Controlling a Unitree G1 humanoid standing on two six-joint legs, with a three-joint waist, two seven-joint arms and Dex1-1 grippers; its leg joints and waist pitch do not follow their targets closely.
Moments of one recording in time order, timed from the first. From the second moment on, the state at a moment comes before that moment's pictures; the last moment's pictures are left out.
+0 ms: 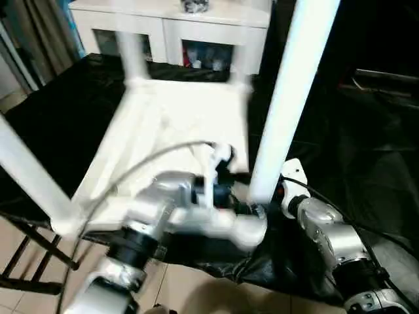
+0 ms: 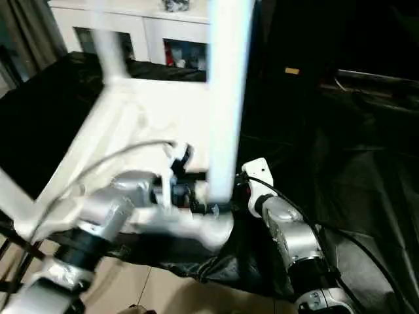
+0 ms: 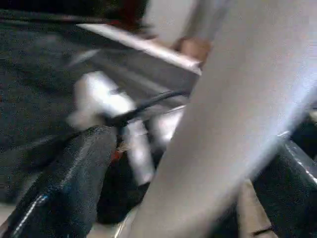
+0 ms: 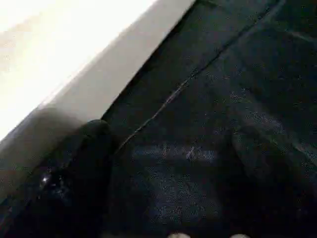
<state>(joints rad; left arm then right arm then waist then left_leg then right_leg) -0.56 0.14 -0.20 0.35 -0.31 0.41 -1.14 -0.36 -0.23 0.11 0.48 0.11 0.24 0.36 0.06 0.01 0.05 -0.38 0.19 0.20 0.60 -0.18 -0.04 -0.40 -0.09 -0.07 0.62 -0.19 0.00</state>
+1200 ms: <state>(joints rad) -0.47 0.35 -0.33 0.31 -0.08 0.35 -1.07 -0.08 -0.73 0.04 -0.10 0.29 0.34 0.95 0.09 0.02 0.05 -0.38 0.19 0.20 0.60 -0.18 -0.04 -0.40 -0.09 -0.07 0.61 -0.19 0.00</state>
